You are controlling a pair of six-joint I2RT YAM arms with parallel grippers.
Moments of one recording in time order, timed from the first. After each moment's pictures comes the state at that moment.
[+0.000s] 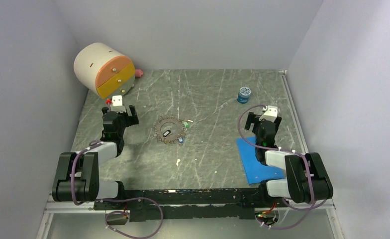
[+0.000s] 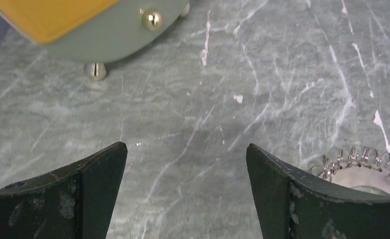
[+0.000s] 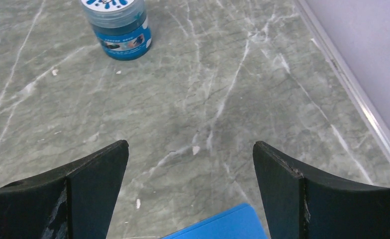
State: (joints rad) left arm -0.01 1.33 0.39 0.69 -0.06 -0.08; right arm 0.11 1.29 0.26 0.77 0.32 0.08
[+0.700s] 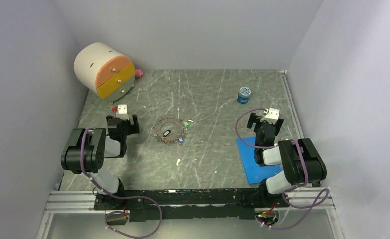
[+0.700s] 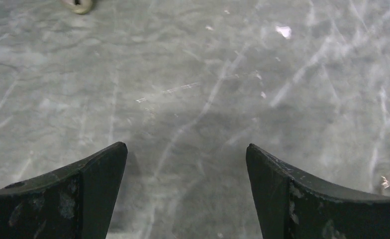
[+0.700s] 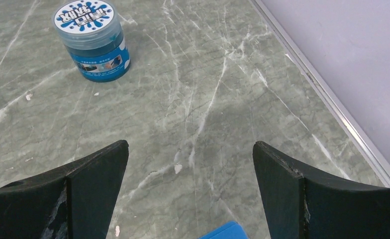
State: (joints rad) left arm 0.01 1.63 0.33 0.92 -0.07 0.02; right arm 0.09 1.49 0.20 1.15 0.39 0.02
